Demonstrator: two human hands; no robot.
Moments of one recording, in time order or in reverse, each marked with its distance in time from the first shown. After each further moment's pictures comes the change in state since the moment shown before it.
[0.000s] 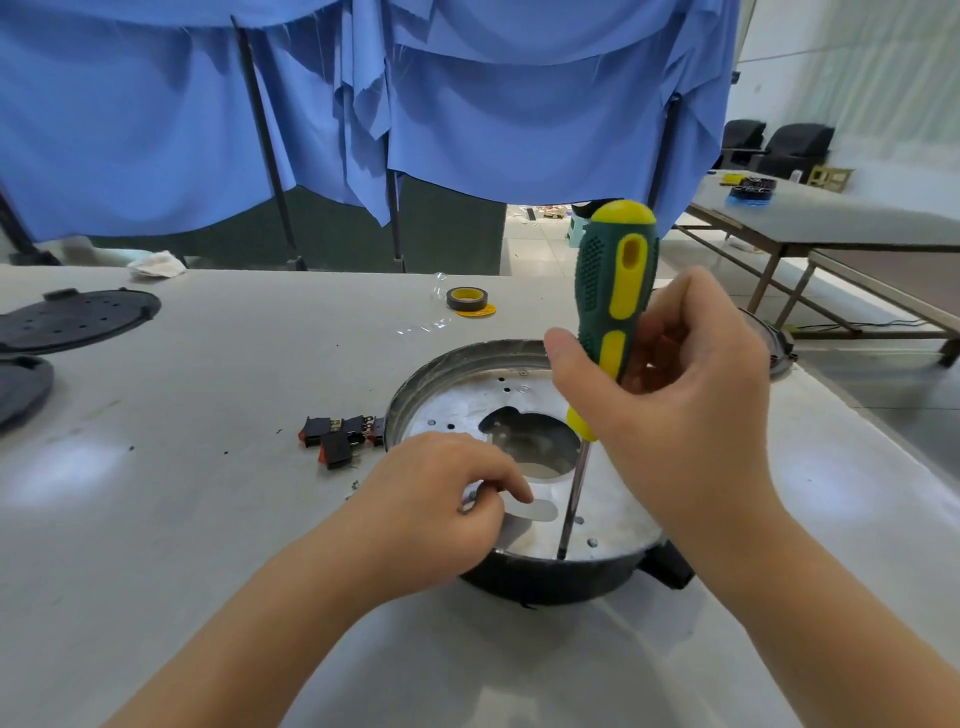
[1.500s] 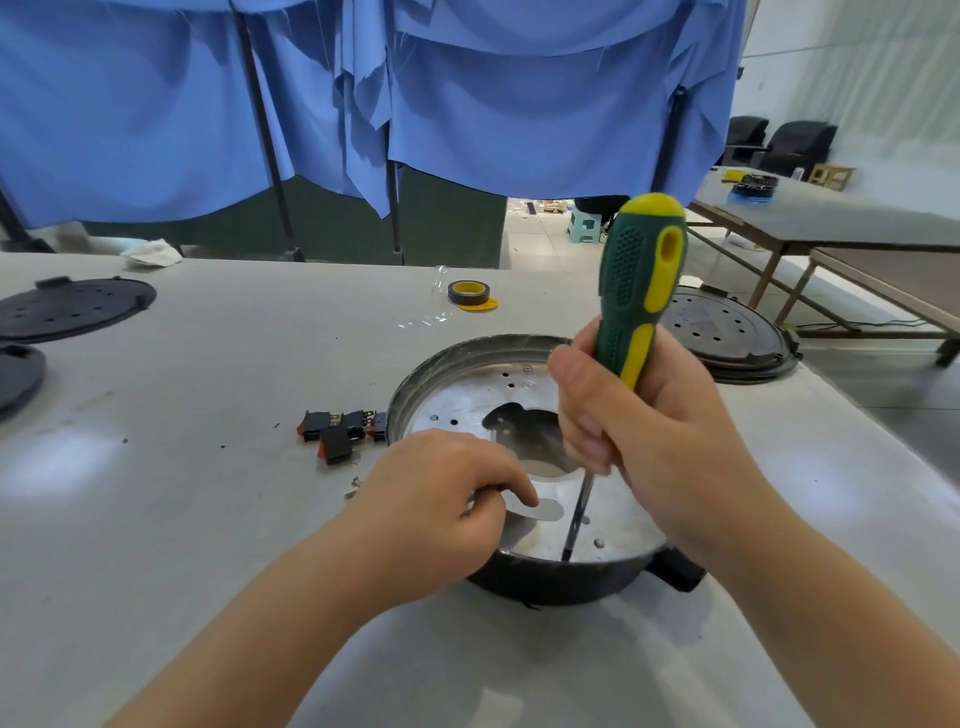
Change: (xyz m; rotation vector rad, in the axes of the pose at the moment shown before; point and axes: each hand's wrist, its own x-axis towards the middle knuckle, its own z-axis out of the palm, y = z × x) left_hand -0.001 0.002 -0.001 0.031 0.001 0.022; right_hand -0.002 0.004 0.000 0.592 -0.460 0.379
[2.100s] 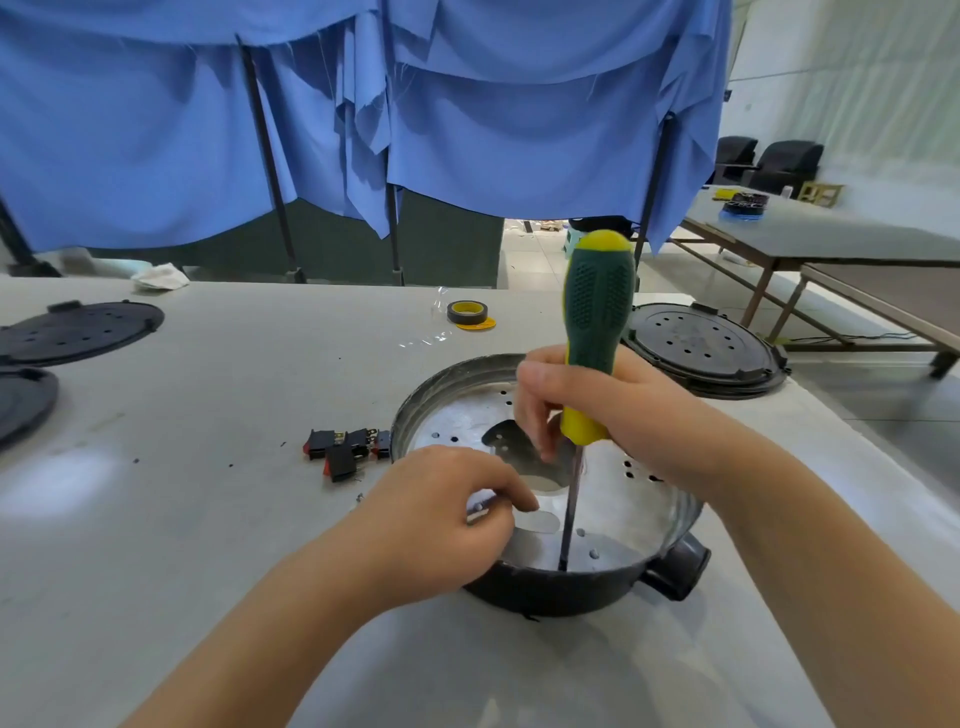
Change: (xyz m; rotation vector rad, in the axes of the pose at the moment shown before) left_hand -0.001 0.003 -0.006 -0.078 -0.077 -0.077; right_hand 0.030 -0.010 -0.016 -0.356 -0.383 0.214
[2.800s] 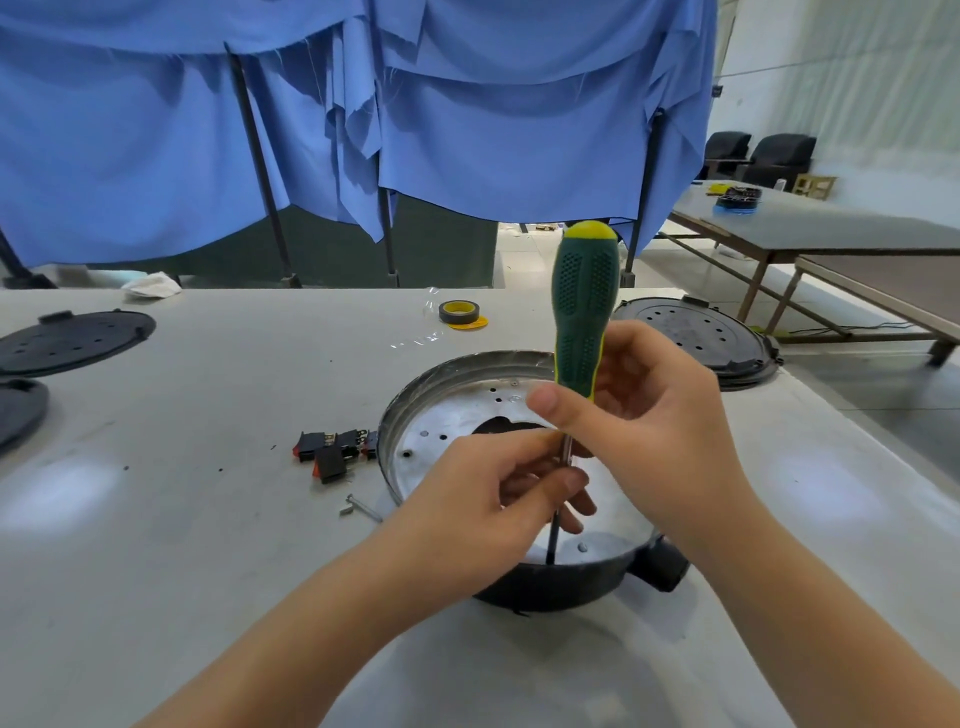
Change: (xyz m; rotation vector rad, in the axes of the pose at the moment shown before) left_hand 0.011 0.025 0.023 -0.514 0.061 0.206; right_hand -0.024 0.018 0.020 0.076 0.659 -0.284
